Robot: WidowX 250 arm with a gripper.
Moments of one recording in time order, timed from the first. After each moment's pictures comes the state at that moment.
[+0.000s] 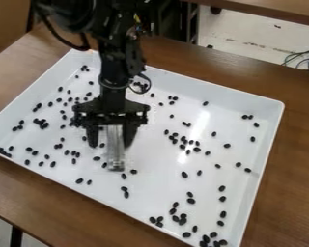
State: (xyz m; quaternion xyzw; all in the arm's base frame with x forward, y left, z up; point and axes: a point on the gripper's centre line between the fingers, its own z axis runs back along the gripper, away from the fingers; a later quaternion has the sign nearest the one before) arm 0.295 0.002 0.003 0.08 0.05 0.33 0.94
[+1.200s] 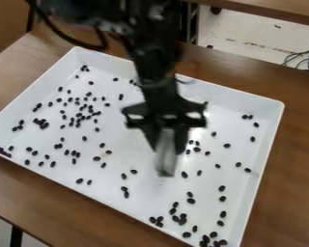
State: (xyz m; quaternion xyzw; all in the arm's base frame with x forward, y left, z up) arm 0.292 -0.119 0.041 -0.13 0.00 0.08 0.99
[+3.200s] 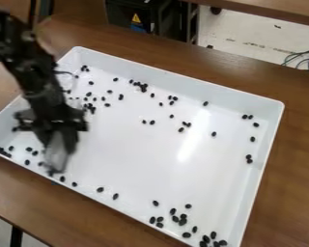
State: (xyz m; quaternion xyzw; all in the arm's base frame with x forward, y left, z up) arm 0.249 0.097 -0.005 -0.02 0.01 0.20 0.98
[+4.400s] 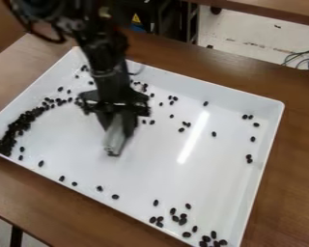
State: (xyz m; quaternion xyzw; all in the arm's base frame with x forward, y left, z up) arm 0.311 -0.033 0.020 -0.07 -0.01 0.07 0.99
